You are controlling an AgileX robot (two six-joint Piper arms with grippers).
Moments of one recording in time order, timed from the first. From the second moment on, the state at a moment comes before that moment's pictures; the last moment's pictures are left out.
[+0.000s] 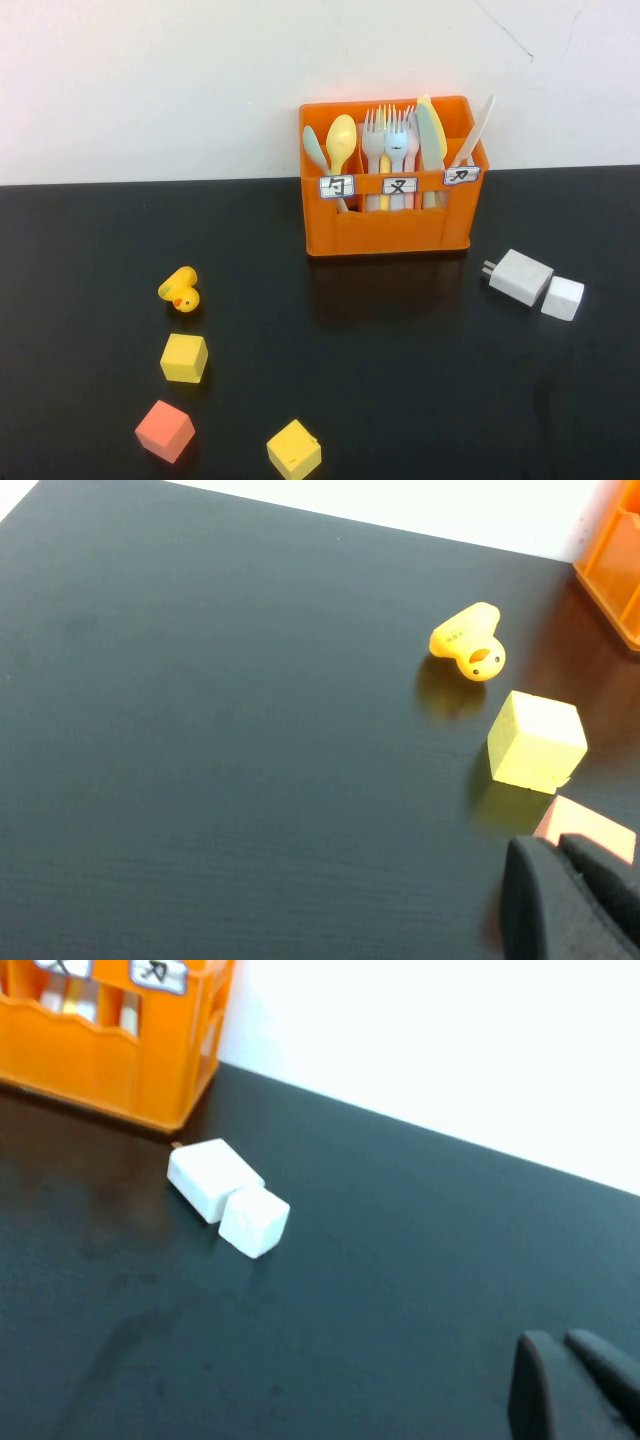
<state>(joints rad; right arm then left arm) -0.06 0.16 -0.27 0.24 0.52 -0.54 -0.06 -0.01 0.02 -0.04 0.35 -0.23</state>
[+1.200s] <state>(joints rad) -0.07 0.03 0.02 0.20 0.39 -0.61 -0.06 -0.01 0.02 -0.04 0.35 -0.23</state>
